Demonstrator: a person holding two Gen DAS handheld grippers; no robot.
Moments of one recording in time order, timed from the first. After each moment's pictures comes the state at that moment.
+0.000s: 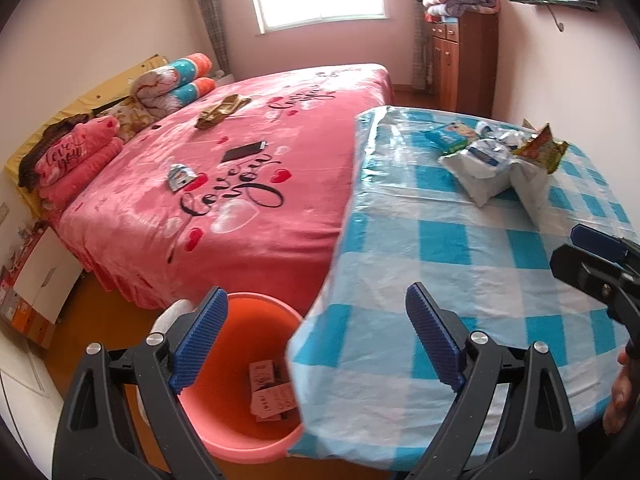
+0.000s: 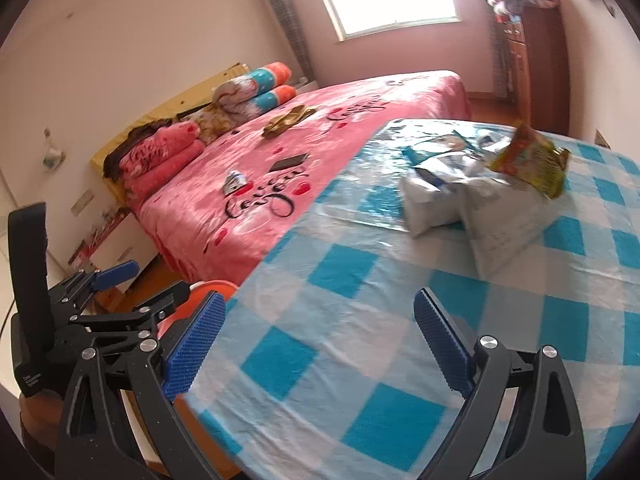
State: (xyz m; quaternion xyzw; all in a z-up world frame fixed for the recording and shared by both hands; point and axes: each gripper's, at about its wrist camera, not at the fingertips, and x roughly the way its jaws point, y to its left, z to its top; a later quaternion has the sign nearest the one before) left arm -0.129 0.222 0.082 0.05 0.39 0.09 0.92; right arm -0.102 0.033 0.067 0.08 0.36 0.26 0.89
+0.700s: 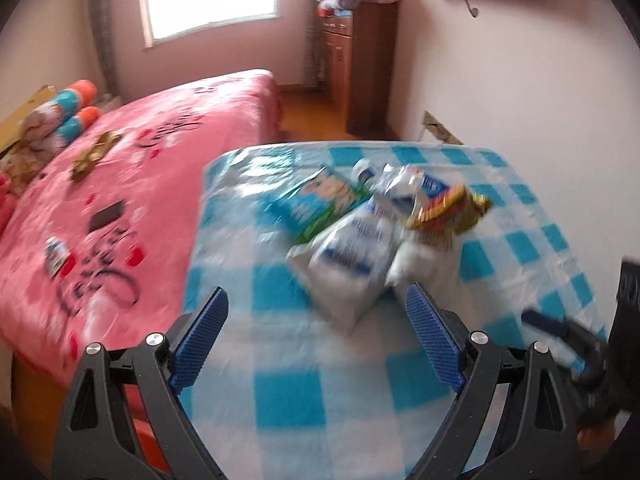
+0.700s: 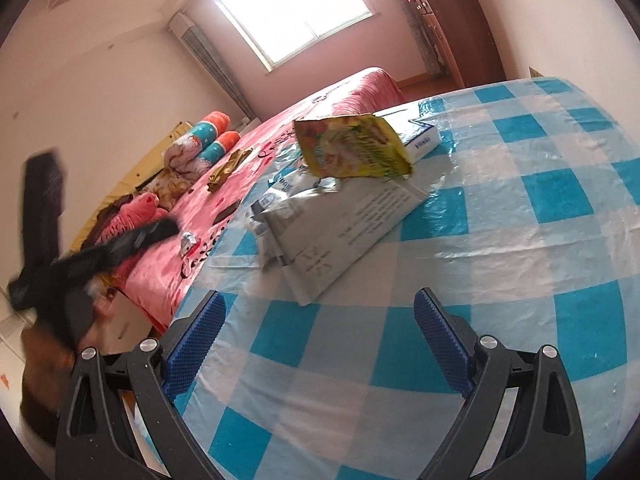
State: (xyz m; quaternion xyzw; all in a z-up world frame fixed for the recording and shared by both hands) left arm 0.038 0.116 0.100 0.05 0.40 -0.12 0.91; right arm -0.055 -0.101 0.023 0.21 0.35 0.20 0.89
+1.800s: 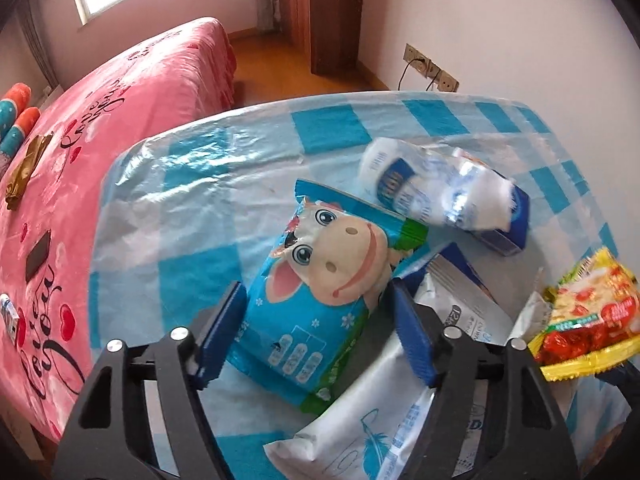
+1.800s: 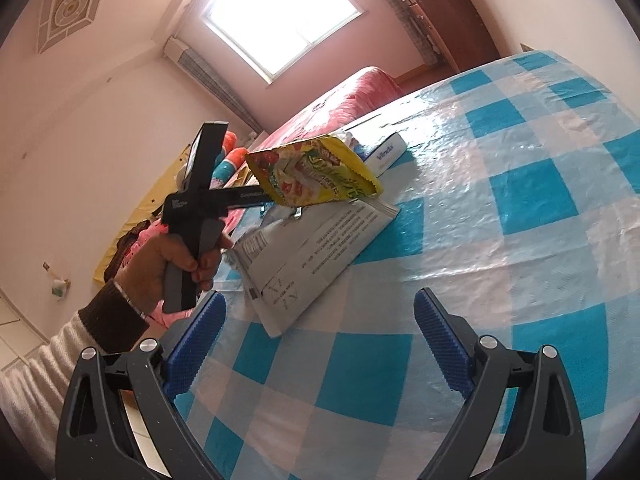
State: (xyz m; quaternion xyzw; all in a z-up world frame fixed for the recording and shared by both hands) left arm 0.195 0.063 0.017 0.10 0.50 -0.17 0.84; right arm -0.041 -0.155 0.014 0.28 0.35 0.21 0.87
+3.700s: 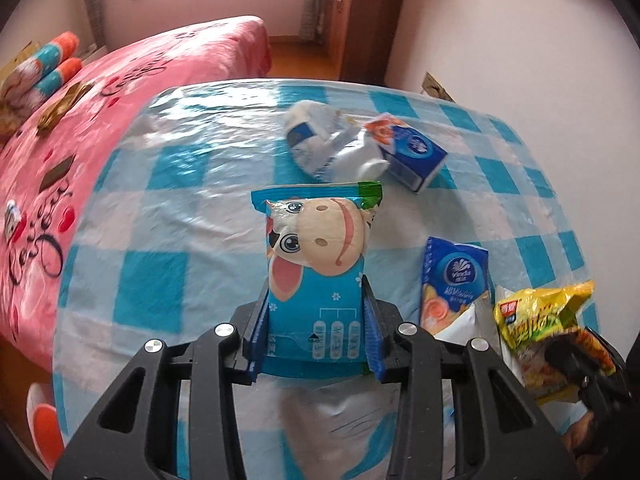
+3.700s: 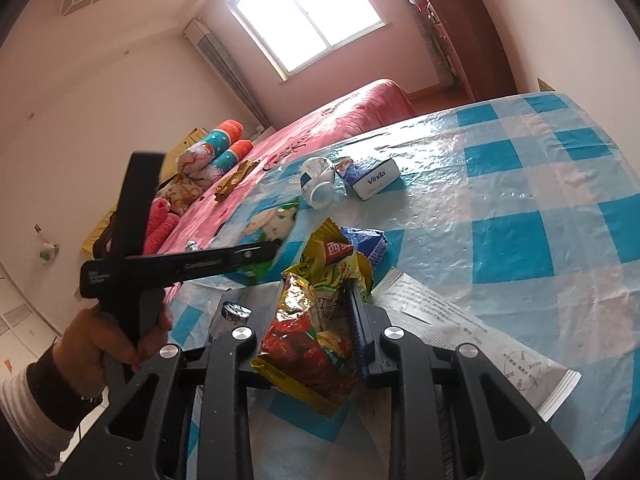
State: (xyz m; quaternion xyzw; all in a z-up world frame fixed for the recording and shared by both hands) left arm 0.081 0.045 0.031 0.01 0.48 -0.10 0.87; right arm -0.034 -0.167 0.019 0.21 0.33 0.23 0.89
